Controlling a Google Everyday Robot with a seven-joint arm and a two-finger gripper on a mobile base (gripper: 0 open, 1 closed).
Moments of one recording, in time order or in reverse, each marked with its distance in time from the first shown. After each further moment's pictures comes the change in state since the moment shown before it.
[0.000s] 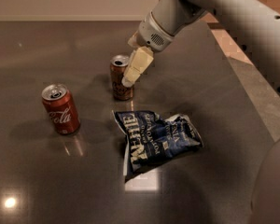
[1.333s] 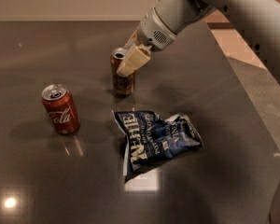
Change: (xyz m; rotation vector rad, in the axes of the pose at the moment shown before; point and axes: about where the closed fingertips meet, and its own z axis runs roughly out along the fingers) arm -0.017 0.022 -0.015 -0.025 -0.064 -0.022
